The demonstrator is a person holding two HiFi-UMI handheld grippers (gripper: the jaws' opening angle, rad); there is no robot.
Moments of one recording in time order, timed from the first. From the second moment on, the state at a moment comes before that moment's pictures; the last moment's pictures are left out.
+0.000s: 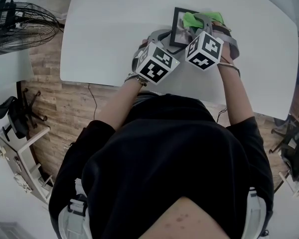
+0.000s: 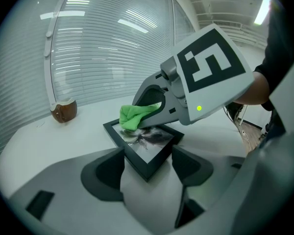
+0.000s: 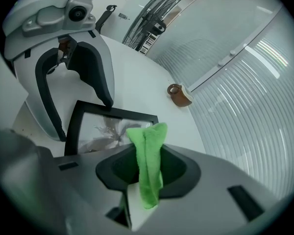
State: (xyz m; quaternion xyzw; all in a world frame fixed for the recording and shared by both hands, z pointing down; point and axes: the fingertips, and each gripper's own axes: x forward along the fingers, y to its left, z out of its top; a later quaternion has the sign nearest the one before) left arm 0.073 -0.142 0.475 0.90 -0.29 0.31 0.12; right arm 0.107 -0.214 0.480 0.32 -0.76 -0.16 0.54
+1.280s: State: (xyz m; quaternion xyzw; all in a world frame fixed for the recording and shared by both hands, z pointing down) left arm 0.071 -0.142 0.474 0.90 -0.29 0.31 0.12; right arm 0.099 -0.177 0.480 0.29 -0.78 -0.11 0.54
